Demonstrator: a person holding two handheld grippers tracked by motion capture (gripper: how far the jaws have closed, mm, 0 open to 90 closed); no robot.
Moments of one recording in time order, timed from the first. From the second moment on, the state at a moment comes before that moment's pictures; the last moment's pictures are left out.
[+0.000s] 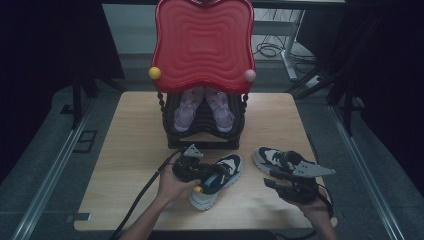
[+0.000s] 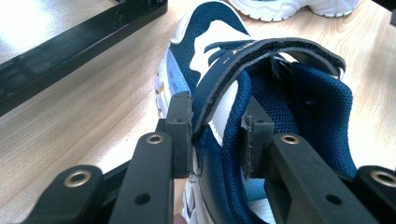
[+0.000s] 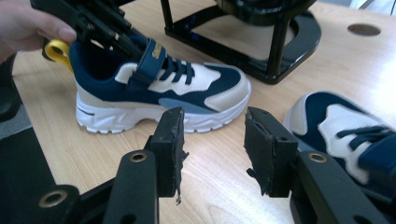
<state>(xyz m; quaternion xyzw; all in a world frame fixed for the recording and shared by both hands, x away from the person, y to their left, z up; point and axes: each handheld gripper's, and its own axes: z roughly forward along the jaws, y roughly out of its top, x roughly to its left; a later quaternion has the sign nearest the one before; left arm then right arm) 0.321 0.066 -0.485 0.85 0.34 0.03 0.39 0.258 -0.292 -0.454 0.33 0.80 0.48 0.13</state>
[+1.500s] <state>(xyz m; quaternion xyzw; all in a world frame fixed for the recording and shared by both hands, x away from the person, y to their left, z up) 0.322 0.068 -0.487 0.85 0.35 0.02 0.40 0.359 -0.387 -0.442 0.39 0.84 0.36 0.14</state>
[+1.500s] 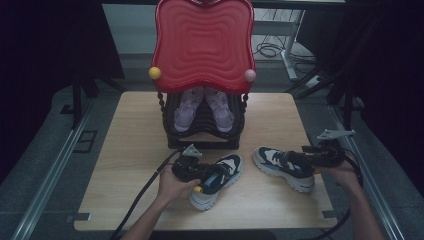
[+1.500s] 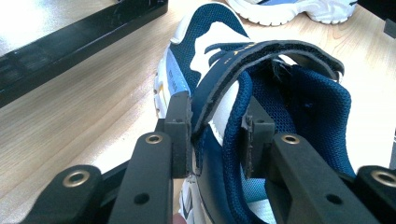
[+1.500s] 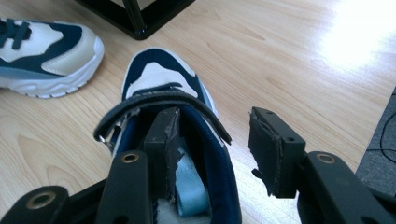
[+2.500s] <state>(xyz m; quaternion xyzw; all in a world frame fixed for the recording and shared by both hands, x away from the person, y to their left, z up) 0.323 0.068 -0.487 0.84 0.35 0.02 0.40 0.391 -0.373 -0.453 0.36 0.89 0.27 0.06</state>
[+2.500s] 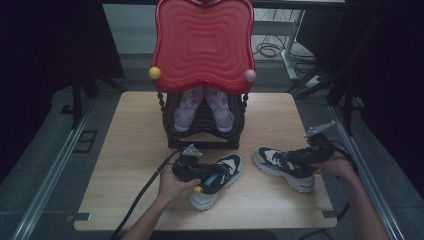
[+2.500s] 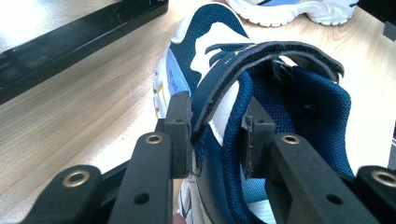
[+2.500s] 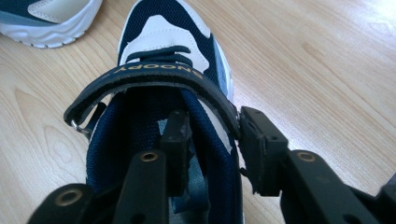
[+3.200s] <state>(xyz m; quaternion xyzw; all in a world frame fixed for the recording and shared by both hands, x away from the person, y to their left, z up) 0.321 0.070 -0.485 0.84 0.36 0.03 0.40 0.391 -0.369 -0.453 0.38 0.89 0.25 0.07</state>
